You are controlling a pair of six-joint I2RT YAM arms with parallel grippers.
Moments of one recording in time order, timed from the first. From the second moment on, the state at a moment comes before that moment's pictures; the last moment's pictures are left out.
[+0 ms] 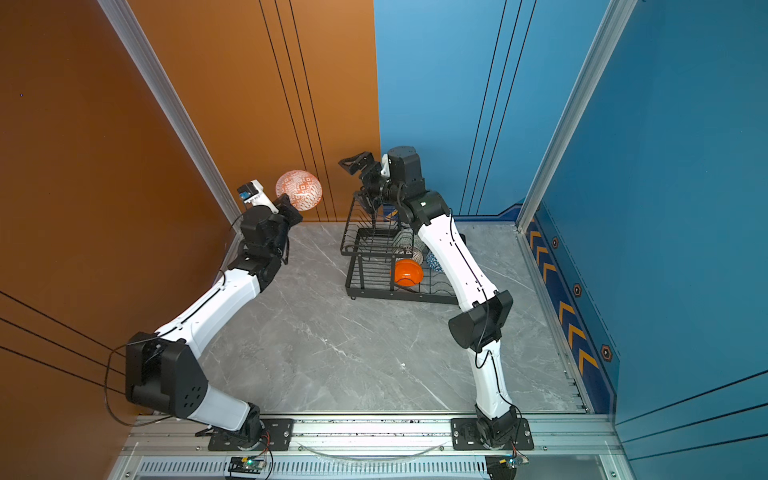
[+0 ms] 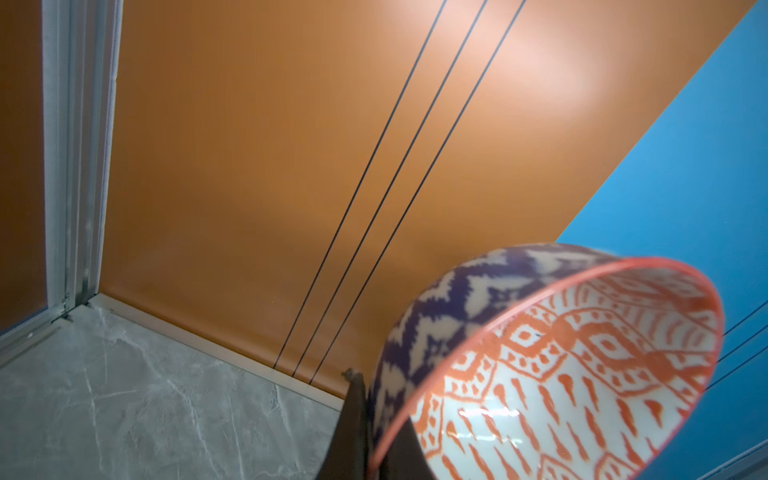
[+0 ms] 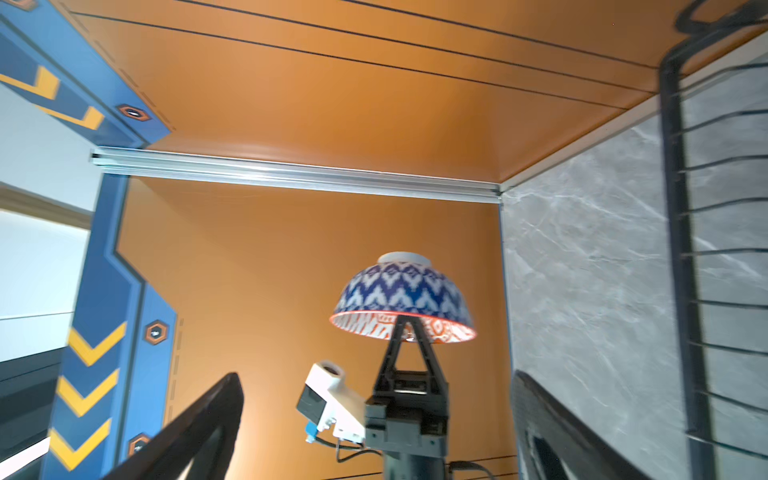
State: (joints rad) left arm -0.28 1.56 1.30 0.33 -0.37 -0.44; right arm 0.51 2.14 2.54 -0.48 -0.42 1.42
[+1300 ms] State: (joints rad) left arm -0.55 1.72 1.42 0.55 -0.64 0.00; right arm 0.48 2.20 2.47 -0.30 -0.48 1.74
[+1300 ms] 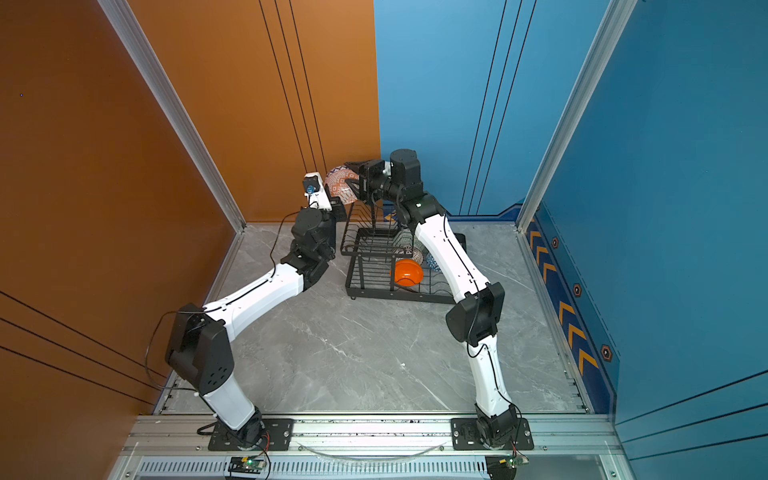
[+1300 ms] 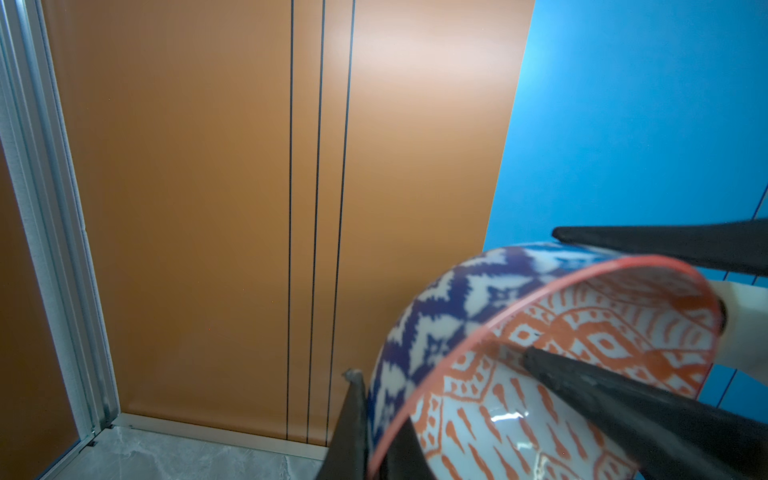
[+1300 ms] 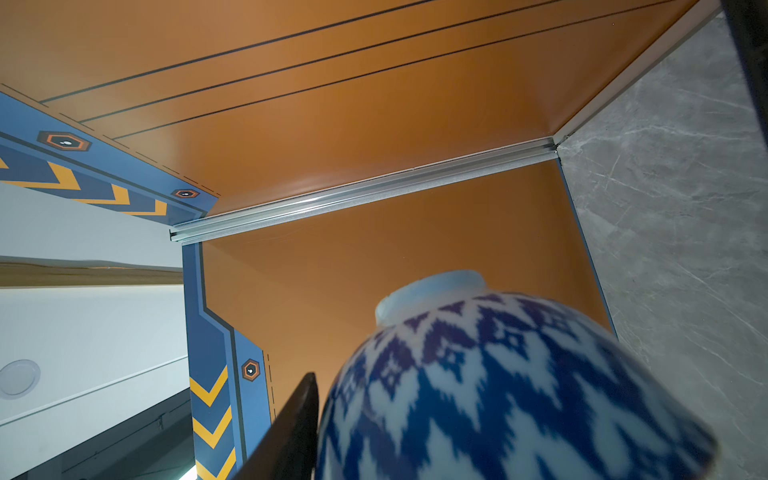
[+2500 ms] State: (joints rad) left arm -0.60 1.74 1.43 0.58 -0.66 0.00; right arm 0.42 2.20 2.51 -0.29 -0.49 1.72
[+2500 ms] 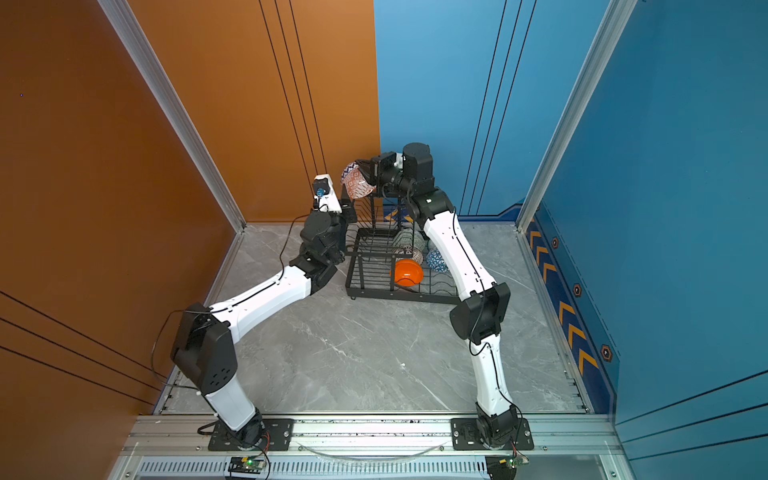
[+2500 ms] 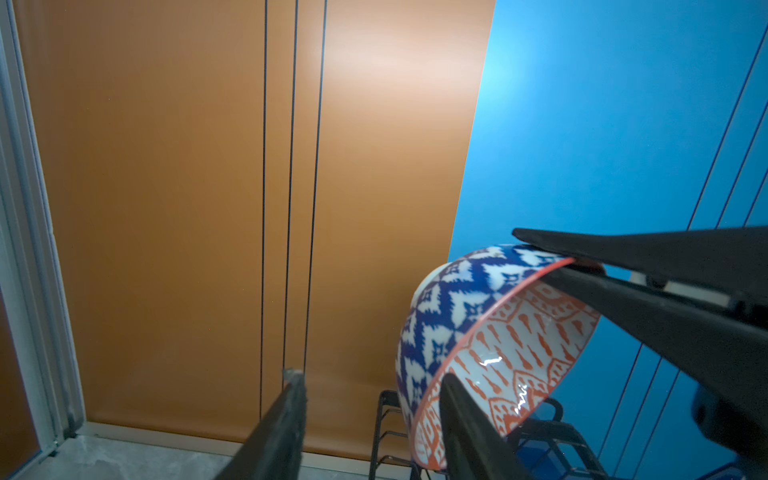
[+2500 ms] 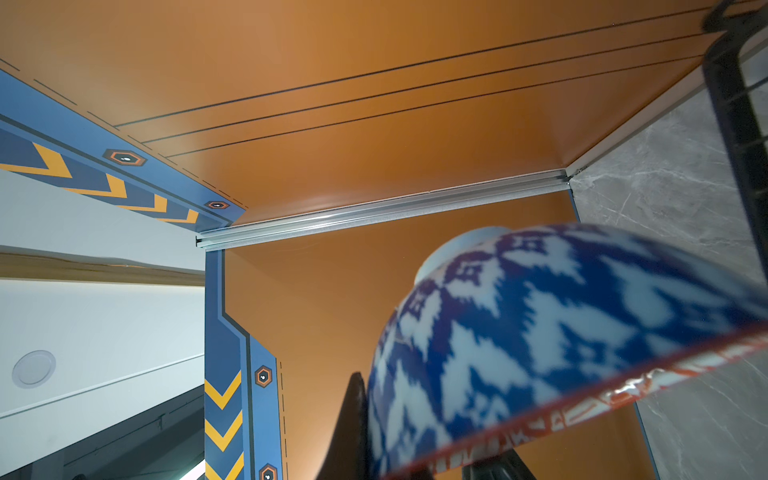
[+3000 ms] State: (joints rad) left arm -0.63 1.64 1.43 0.42 -0.58 -0.11; right arm 0.35 2.21 2.51 -0.28 -0.48 1.67
